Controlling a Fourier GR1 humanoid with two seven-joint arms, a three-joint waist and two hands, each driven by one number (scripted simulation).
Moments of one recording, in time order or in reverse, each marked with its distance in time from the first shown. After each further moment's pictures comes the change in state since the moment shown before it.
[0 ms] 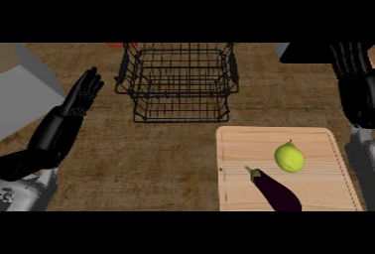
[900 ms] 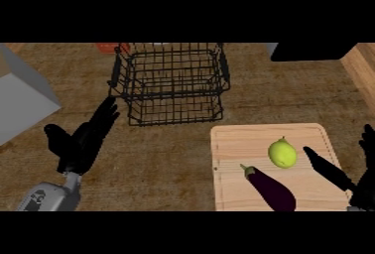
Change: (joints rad) left arm 0.061 -0.131 -0.018 0.170 0.098 0.057 0.260; right arm 0.527 0.135 0.030 -0.187 0.462 -0.684 0.325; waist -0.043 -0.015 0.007
